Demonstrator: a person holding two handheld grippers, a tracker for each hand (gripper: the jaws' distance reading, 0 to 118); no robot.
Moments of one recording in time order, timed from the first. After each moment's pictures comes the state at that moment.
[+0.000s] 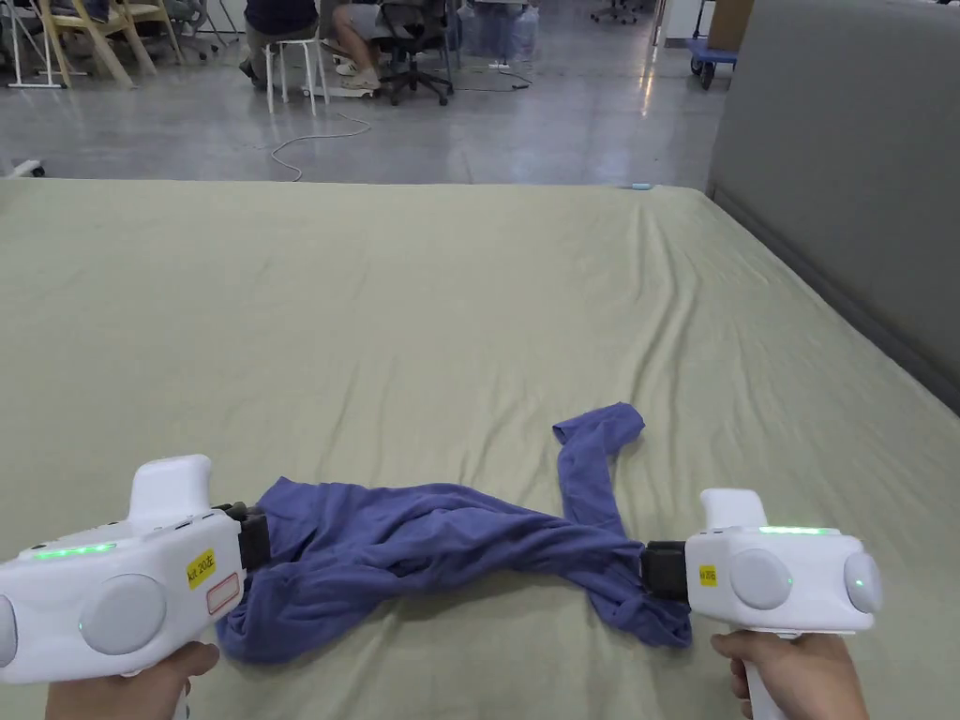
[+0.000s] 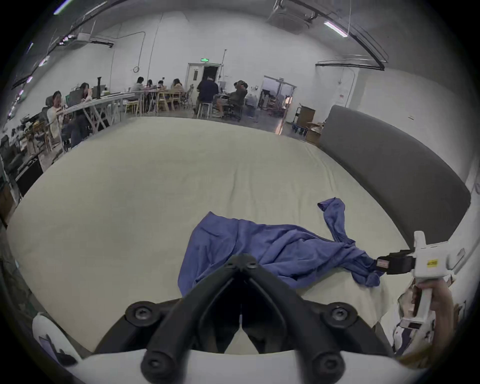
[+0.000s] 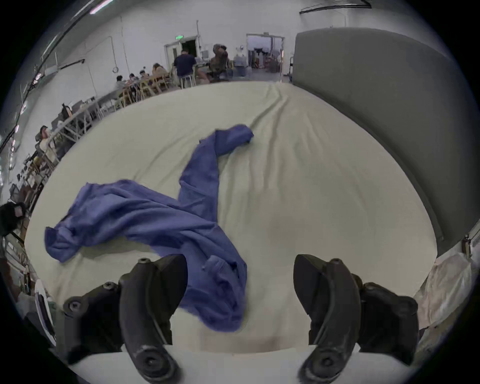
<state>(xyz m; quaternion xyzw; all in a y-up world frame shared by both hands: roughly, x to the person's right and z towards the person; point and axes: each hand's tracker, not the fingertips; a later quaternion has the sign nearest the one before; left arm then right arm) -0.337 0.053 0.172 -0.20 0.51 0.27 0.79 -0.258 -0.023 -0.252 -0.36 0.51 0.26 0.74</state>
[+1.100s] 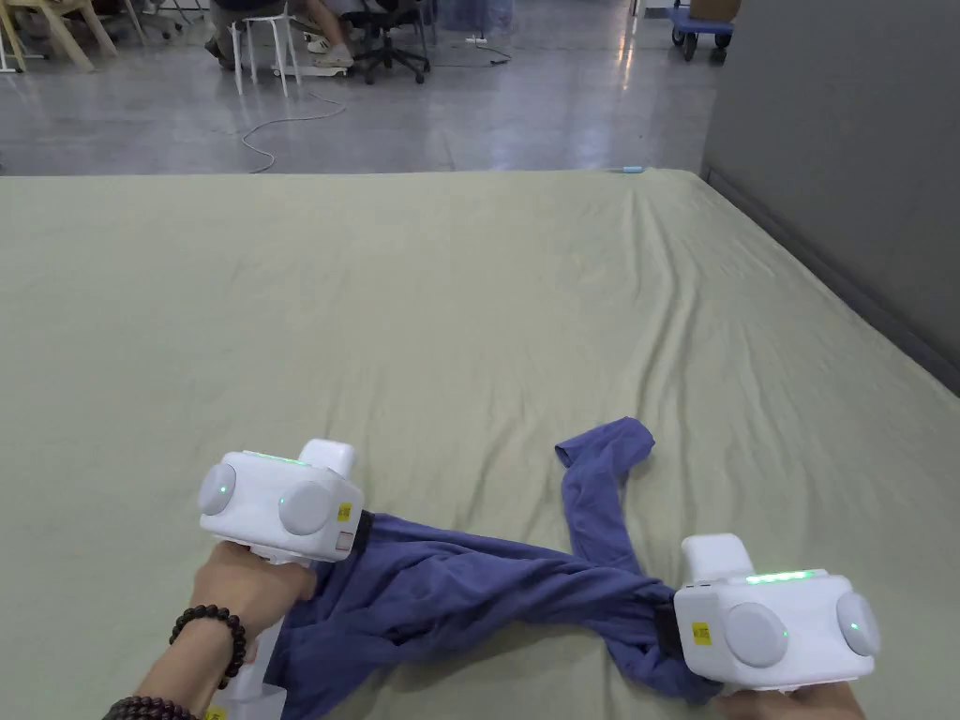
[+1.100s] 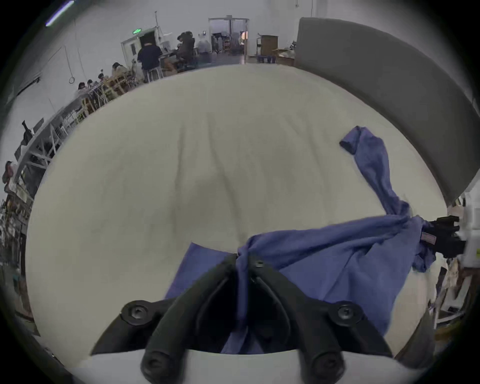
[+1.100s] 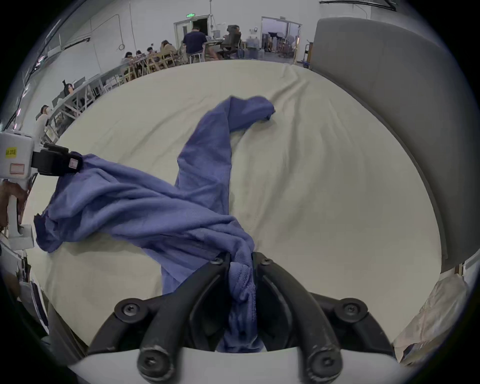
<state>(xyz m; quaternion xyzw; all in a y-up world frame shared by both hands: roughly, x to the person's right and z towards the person) -0.525 -0.025 0.054 -0.42 0.40 0.22 0.78 -0.298 -0.036 -0.251 -0.39 0.51 0.31 0.70</state>
